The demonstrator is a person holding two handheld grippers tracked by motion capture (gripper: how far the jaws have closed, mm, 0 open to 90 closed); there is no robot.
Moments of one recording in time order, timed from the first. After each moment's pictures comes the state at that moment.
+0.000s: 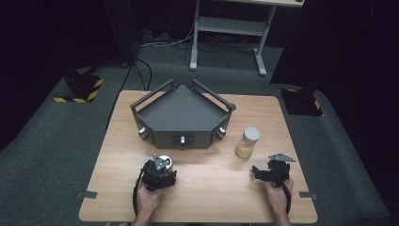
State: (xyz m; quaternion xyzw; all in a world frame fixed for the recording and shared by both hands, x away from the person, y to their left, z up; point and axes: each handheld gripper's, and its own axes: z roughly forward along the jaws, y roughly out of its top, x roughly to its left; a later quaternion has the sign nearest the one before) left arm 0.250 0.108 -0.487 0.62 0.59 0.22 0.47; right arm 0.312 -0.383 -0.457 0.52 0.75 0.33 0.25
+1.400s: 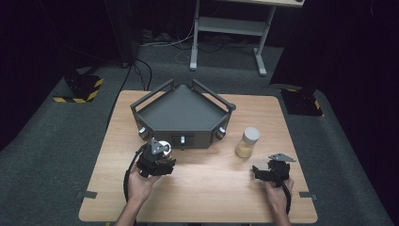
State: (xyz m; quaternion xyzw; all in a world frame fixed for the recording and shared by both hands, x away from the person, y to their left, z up) left arm 0.270 0.140 -0.388 0.72 0.50 0.22 0.43; right arm 0.312 -0.383 -0.457 0.52 0.75 0.33 0.25
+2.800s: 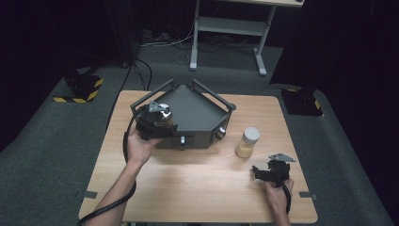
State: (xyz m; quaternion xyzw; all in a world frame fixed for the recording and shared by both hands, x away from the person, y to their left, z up) left arm 0.338 0.141 -0.330 0.65 0.53 0.21 0.51; right arm 0.312 -0.383 -0.457 0.52 0.75 0.33 0.25
